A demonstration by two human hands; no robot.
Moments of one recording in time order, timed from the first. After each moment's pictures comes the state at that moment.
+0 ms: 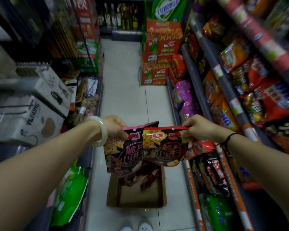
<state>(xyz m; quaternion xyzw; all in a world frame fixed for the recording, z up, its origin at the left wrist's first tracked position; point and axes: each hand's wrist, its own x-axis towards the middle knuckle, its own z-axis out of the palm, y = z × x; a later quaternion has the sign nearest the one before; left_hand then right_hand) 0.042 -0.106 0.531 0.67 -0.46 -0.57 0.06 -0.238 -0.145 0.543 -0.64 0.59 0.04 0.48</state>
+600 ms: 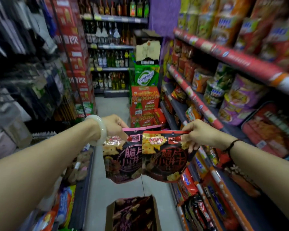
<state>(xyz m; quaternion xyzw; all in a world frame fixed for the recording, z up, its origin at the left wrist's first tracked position) 0.017 -0.140 0.774 0.63 -0.64 -0.43 0.08 -0.271 -0.143 0.771 -0.68 0.60 -0.10 0.41</state>
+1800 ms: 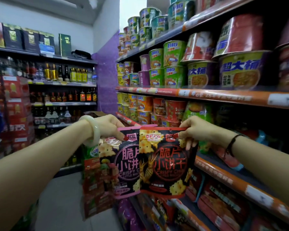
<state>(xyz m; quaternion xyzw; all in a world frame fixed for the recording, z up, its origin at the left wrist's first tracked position) -0.098 -0.091 1.041 0.43 -0.84 -0.28 0.17 -0.374 0.003 1.045 -0.65 0.68 -0.28 0.19</state>
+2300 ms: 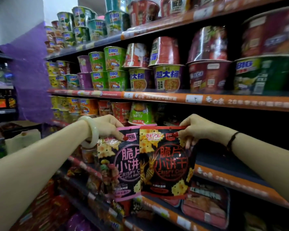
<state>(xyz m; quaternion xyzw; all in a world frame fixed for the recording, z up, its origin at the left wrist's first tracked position) -0.192 -0.051 1.063 0.21 -0.91 -0.35 0.10 -0.403 0.152 1.062 -0.49 0.80 -0.32 0.13</state>
